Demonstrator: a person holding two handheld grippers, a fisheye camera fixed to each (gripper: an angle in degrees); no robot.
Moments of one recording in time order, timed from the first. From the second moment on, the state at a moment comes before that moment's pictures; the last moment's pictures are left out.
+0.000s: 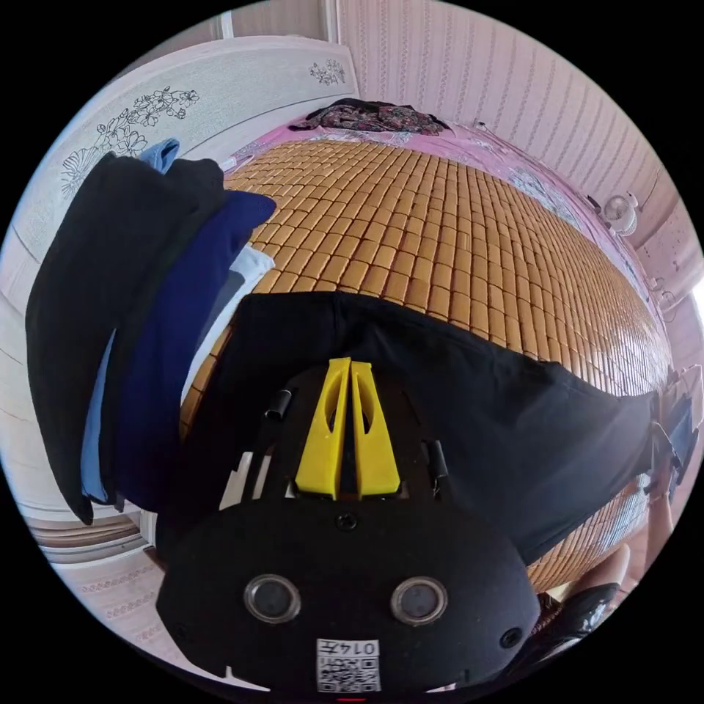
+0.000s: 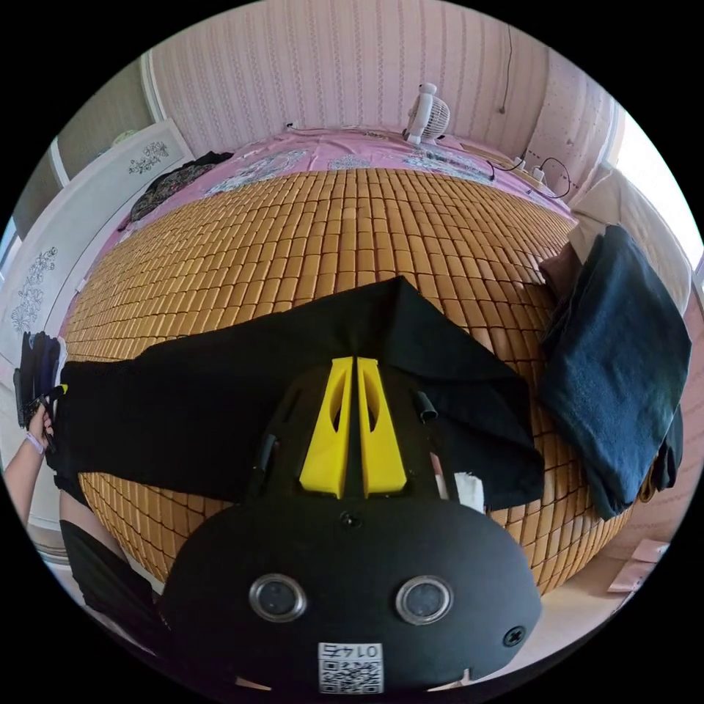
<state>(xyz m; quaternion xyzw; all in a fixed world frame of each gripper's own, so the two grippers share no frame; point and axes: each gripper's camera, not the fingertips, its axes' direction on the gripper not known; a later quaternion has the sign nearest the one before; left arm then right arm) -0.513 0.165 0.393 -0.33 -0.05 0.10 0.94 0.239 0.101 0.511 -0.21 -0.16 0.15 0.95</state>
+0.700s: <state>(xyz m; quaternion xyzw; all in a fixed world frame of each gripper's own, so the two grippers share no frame) -0.508 0.101 0.470 -0.33 -0.06 0.11 0.94 0.288 0.050 0.593 -0.19 -0.05 0.24 0.95</state>
